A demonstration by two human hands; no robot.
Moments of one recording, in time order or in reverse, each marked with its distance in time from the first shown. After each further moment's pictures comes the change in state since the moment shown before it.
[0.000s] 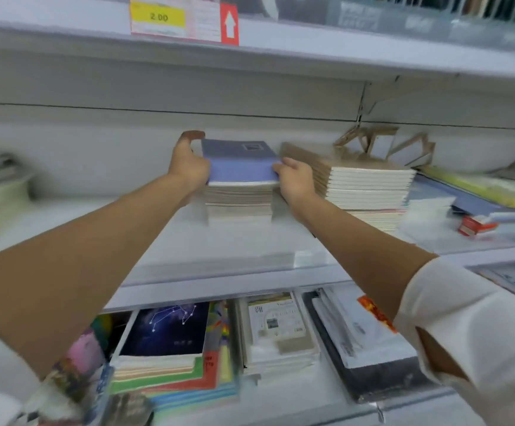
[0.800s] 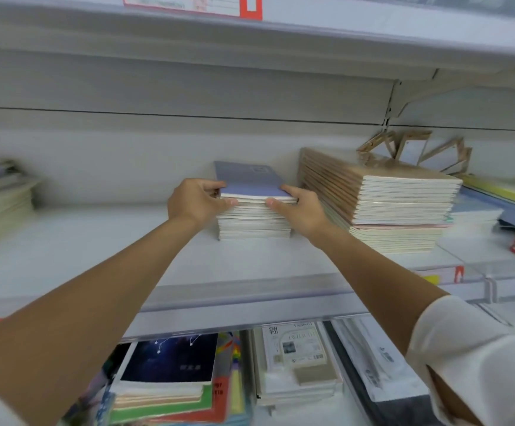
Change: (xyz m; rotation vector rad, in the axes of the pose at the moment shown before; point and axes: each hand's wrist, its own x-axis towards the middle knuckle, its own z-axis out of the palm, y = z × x) left_hand 0.021 -0.068 -0.004 0.385 -0.037 0.048; right_hand 0.044 0.071 0.010 -0.321 -0.231 -0.072
